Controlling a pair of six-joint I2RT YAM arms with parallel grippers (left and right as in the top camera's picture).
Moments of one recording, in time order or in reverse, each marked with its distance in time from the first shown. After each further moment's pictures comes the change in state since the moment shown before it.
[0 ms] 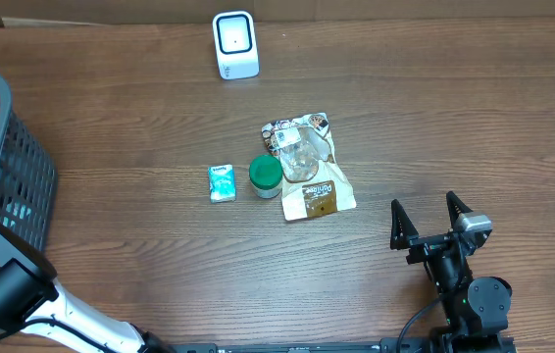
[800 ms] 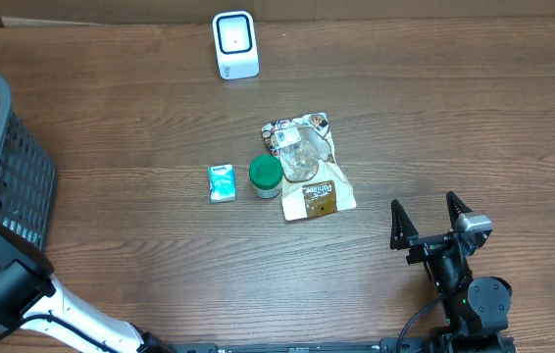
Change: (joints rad) left arm 0.001 0.034 0.289 -0.456 -0.061 -0.001; right arm 0.000 0.000 0.000 0.000 0.000 0.000
